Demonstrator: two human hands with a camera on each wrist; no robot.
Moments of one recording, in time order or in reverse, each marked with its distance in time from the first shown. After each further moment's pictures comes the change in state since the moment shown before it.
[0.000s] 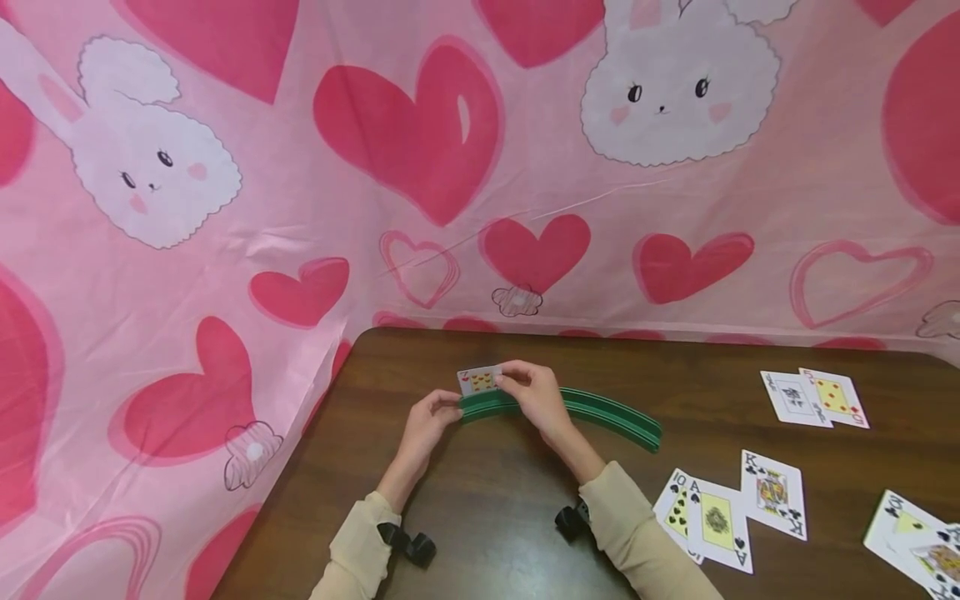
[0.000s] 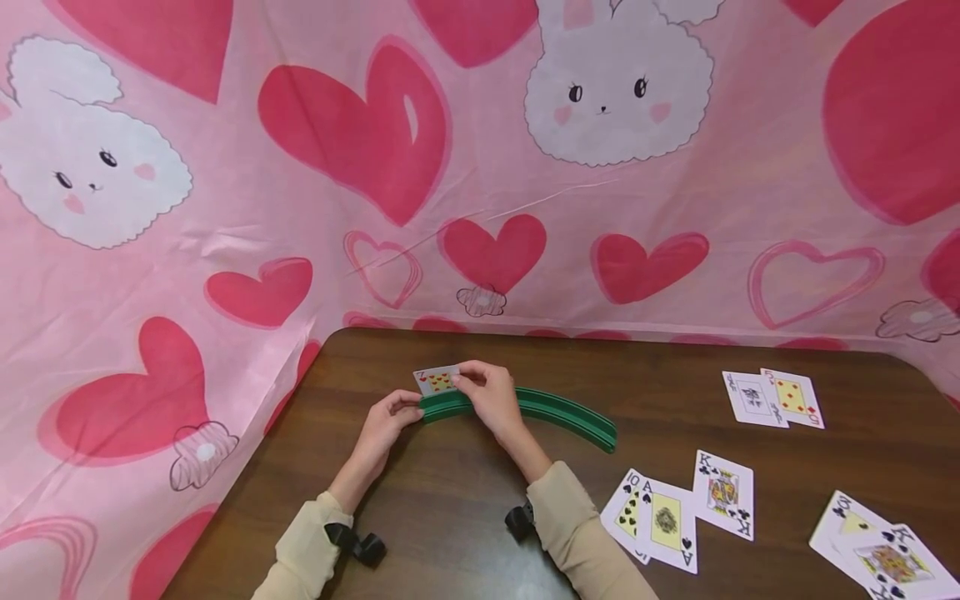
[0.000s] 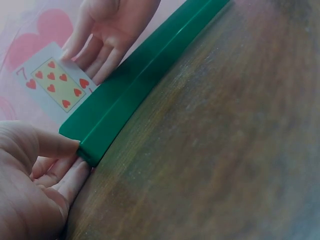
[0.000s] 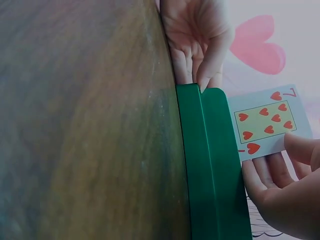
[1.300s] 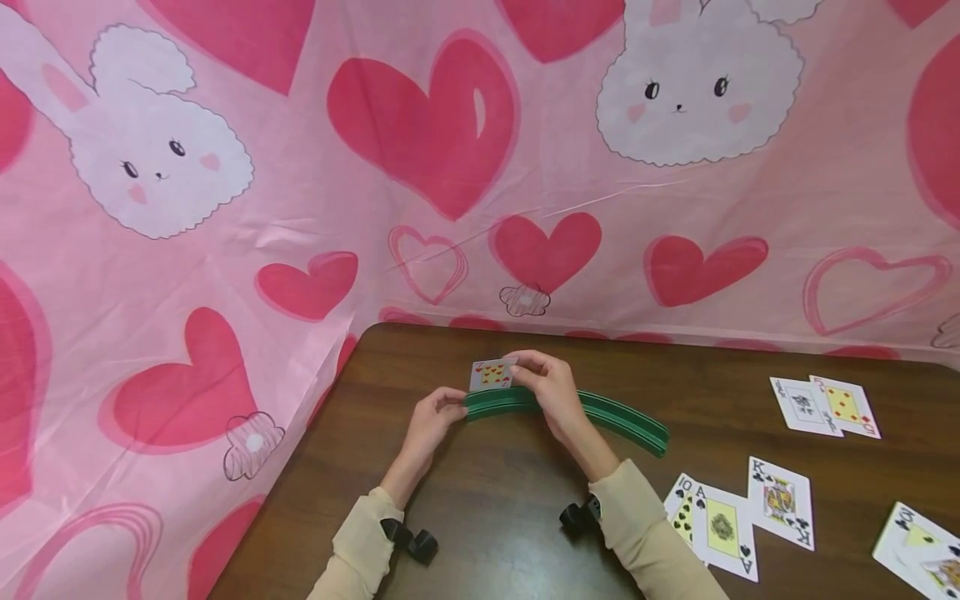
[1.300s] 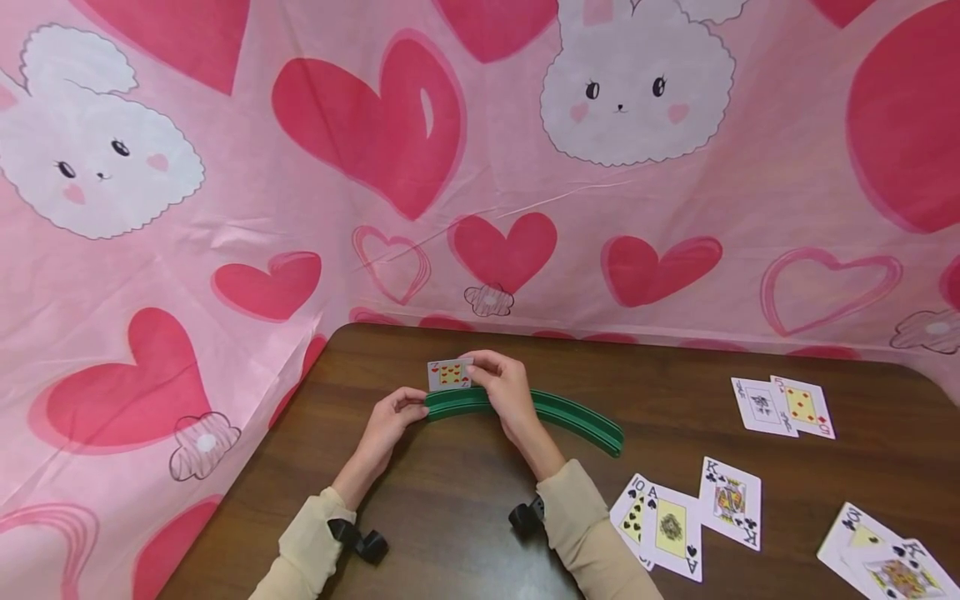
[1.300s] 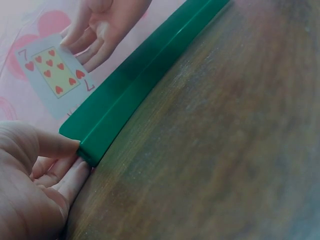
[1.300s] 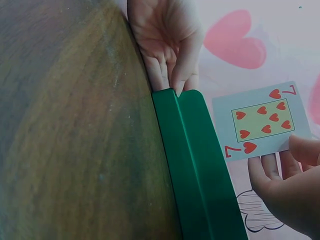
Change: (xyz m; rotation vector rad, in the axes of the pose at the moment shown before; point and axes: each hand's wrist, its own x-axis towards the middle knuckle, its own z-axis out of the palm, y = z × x) left_hand -0.020 0.033 -0.002 -0.037 -0.042 0.006; right_hand 0.004 -0.007 -0.012 0.222 -0.035 0.098
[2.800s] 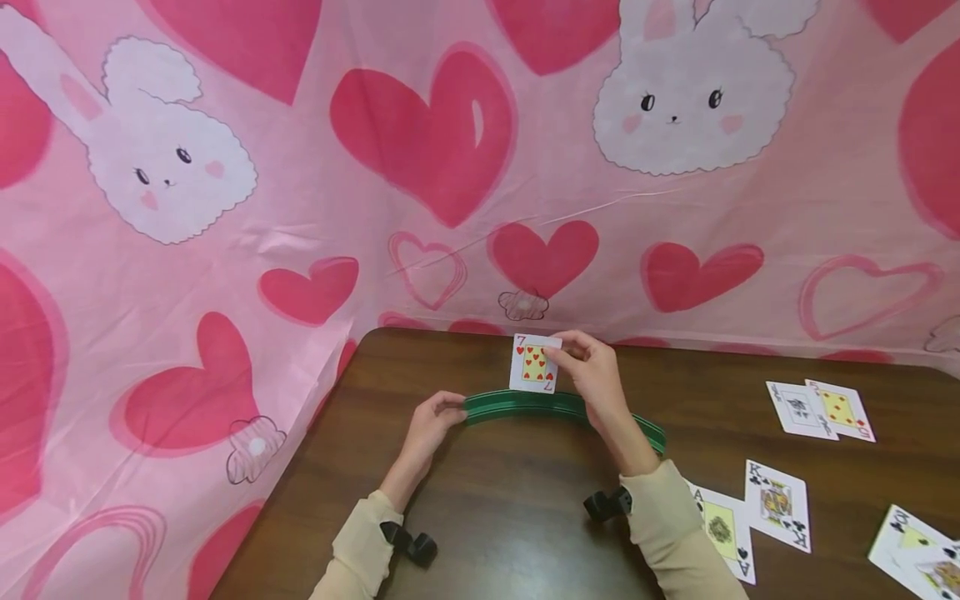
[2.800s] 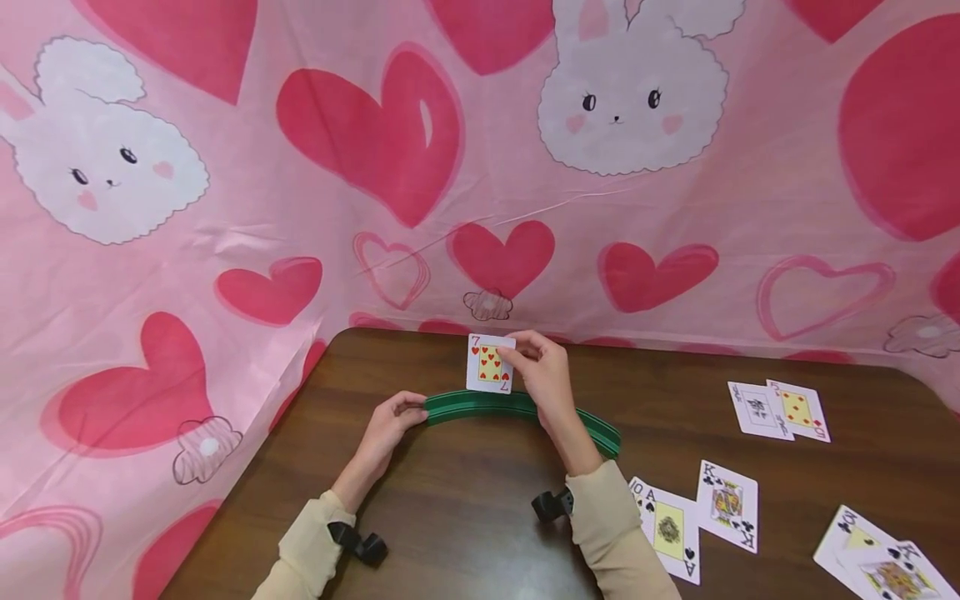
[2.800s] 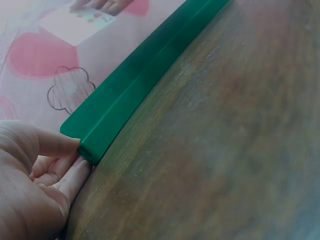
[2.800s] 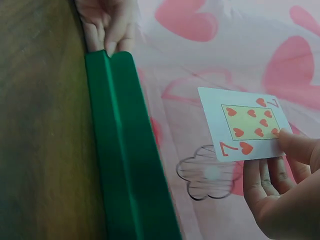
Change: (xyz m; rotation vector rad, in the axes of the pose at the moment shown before) left_hand 0.019 -0.035 -0.002 0.012 0.019 0.031; right_hand -0.005 -0.040 -0.042 -0.095 0.164 -0.081
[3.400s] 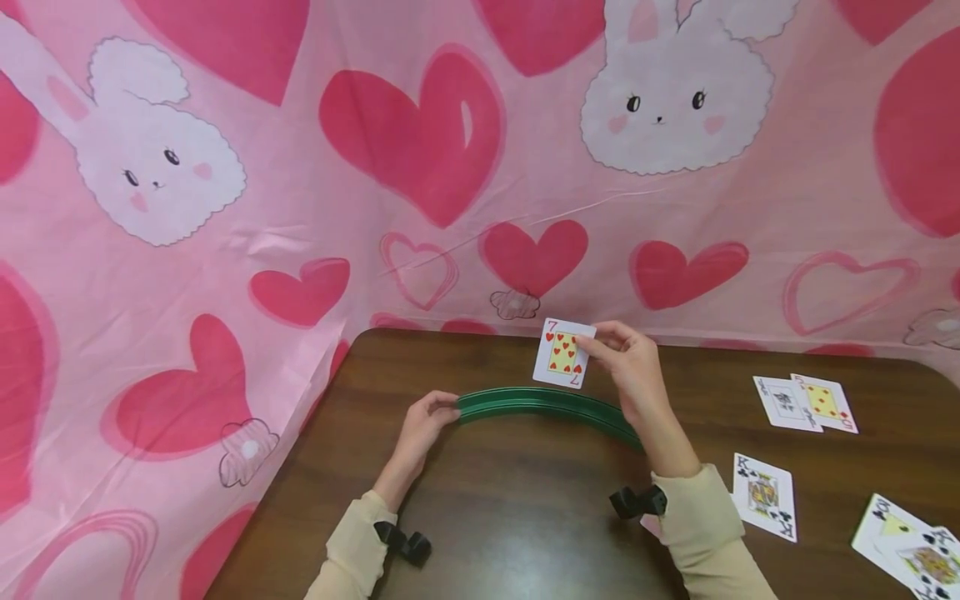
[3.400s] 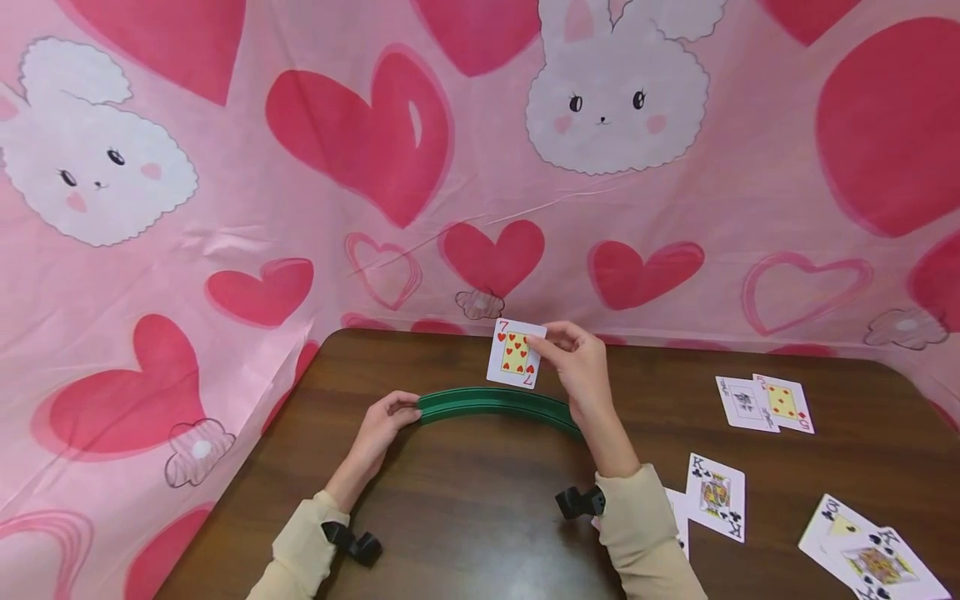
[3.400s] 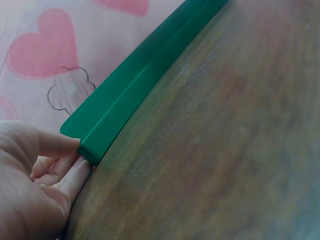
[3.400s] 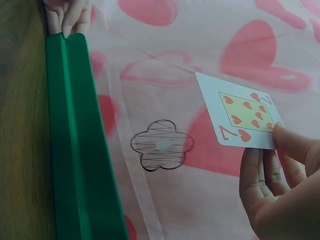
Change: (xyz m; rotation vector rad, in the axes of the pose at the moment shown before) left_hand -0.008 0.017 0.001 0.000 -0.010 -0.014; right_hand -0.015 -0.029 -0.049 0.051 0.057 0.047
